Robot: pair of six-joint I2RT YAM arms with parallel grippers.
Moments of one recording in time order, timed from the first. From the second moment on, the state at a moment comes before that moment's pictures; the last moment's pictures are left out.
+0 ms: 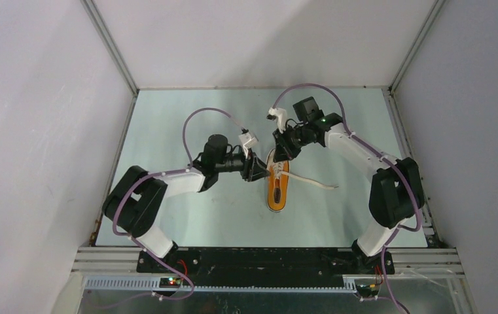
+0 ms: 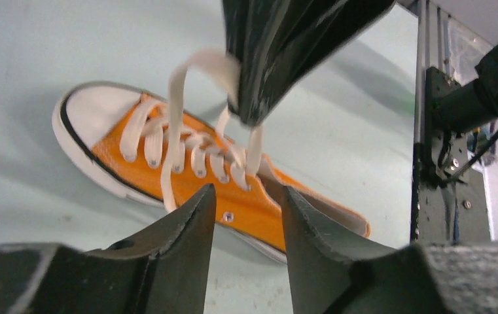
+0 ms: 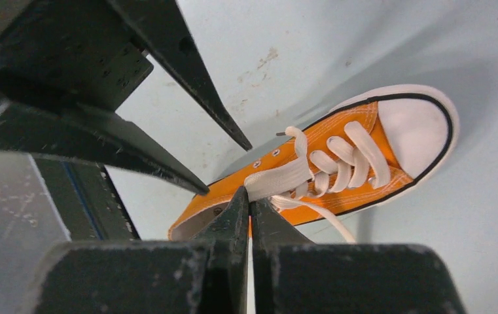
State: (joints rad) left arm -0.55 1.61 0.73 0.49 0.76 -0.12; right arm 0.48 1.70 1.38 -0.67 -0.64 -0.24
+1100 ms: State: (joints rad) left arm -0.60 1.79 0.82 0.74 0.81 -0.10; right arm 0.43 1.72 1.38 -0.67 -0.68 -0.01
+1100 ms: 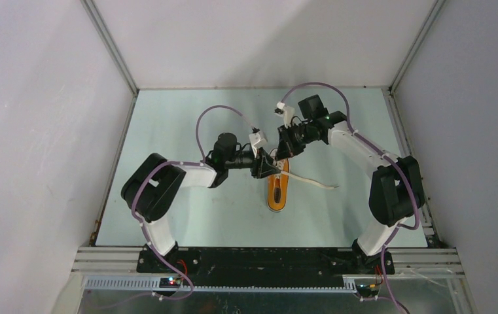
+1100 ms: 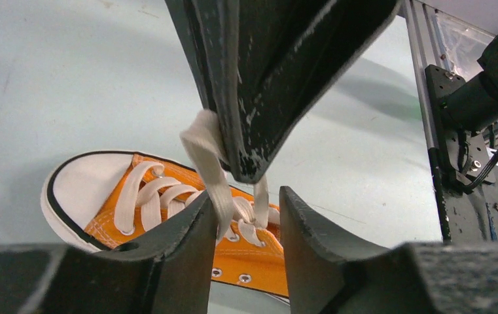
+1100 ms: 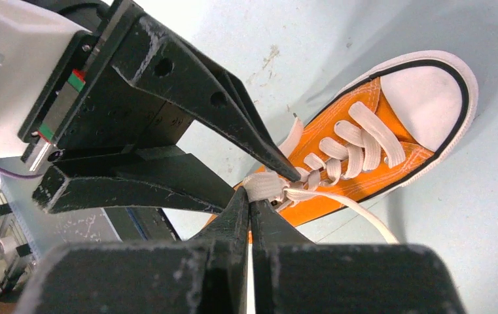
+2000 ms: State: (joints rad) left arm -0.63 1.83 0.80 0.76 0.79 -0.10; right arm 0.39 1.72 1.35 -0.64 -0.68 0.07
